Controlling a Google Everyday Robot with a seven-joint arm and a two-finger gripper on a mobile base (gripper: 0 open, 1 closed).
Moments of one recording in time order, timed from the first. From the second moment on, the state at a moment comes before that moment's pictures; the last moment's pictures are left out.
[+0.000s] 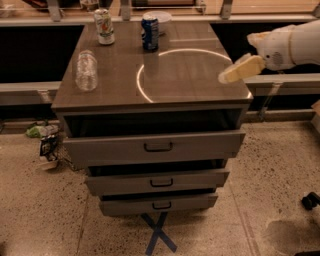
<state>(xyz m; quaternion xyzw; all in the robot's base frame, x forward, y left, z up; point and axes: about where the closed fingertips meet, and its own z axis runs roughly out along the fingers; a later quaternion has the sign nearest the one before) 0.668 -0.219 0.938 -0.43 0.75 0.14 0.49</state>
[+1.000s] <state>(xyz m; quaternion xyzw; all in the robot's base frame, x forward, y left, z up) 0.726 -0.182 0.942 -0.42 0.71 0.13 0.55</state>
